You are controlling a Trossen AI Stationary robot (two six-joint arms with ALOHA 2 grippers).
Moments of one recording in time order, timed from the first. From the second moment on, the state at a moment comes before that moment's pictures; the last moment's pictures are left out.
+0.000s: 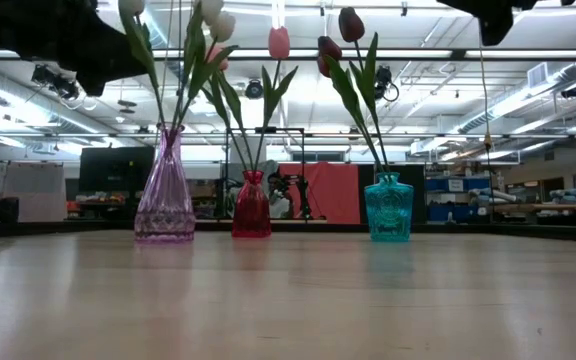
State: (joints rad) left arm -0.16 0.34 0.32 -0.06 -0.46 -0.14; right arm 0.30 0.59 0.52 0.08 0.50 0.10
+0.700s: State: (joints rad) left arm -0.16 0.33 0.46 -0.28 -0.33 -0.11; right arm 0.30 0.44 0.53 -0.08 0.49 0.09
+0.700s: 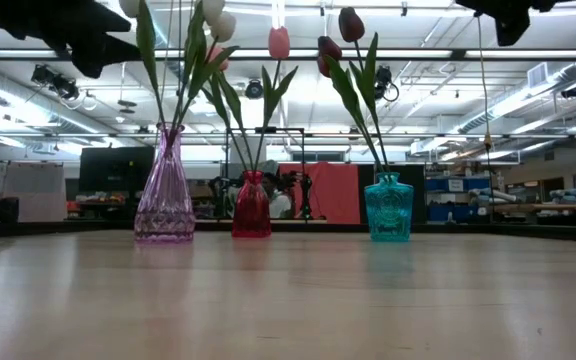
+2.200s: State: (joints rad) left arm -0.16 0.01 0.01 0.13 -0.16 -0.22; right arm 0.30 0.01 0.28 -0.04 0.45 0.00
